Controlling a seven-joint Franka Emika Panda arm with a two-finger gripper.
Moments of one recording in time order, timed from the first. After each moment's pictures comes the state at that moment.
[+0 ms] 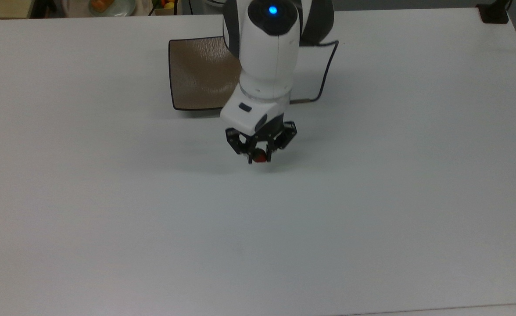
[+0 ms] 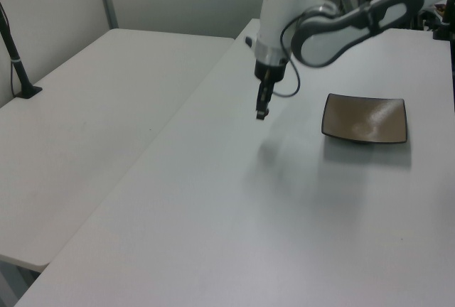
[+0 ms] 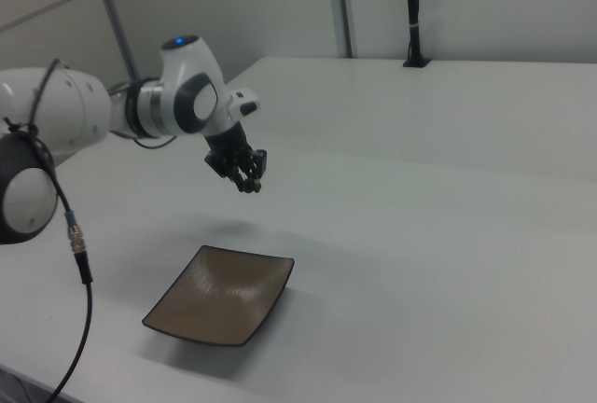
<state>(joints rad) 0.22 0.48 0.03 -1.54 -0.11 2.20 0.04</state>
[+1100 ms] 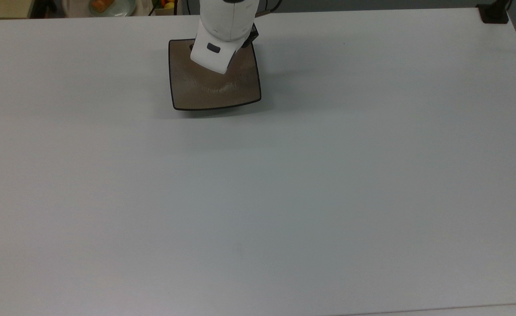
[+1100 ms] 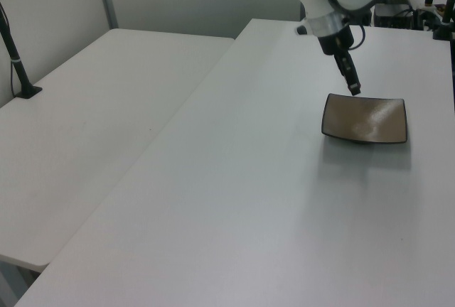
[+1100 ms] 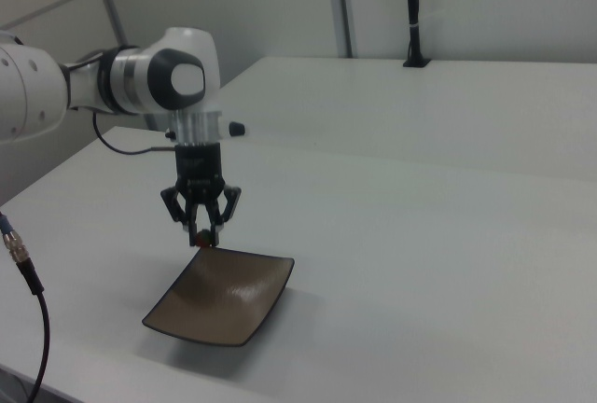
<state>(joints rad) 0.15 0.21 0.03 -1.73 -0.09 1.54 -0.30</state>
